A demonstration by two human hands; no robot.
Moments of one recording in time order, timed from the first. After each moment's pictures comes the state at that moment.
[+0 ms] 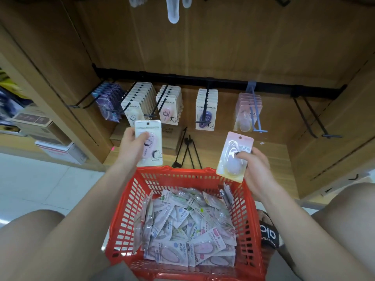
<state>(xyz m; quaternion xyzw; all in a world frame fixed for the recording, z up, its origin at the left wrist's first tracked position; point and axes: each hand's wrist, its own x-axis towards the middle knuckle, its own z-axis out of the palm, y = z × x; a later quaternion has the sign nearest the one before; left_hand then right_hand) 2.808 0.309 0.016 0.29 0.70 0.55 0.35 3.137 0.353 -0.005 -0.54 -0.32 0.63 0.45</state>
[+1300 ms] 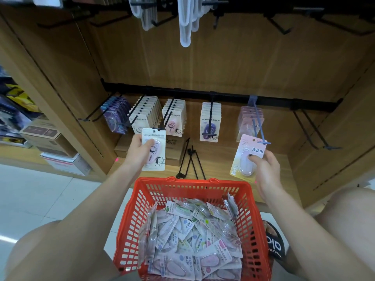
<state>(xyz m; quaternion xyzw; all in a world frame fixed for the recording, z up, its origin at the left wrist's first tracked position) 2.779 0.336 0.007 0.31 0.71 0.51 0.37 3.135 0.369 0.001 -0.60 -0.35 0.51 0.51</state>
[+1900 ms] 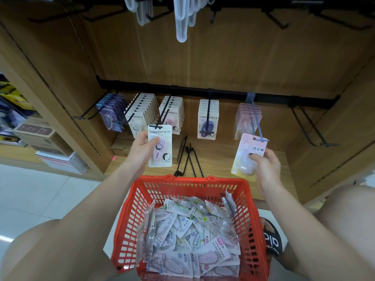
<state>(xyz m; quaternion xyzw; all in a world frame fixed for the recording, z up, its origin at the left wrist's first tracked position) 2.797 0.338 0.010 0.32 0.65 0.55 0.43 3.142 0.373 -0.005 -0.60 -0.34 0.50 0.52</state>
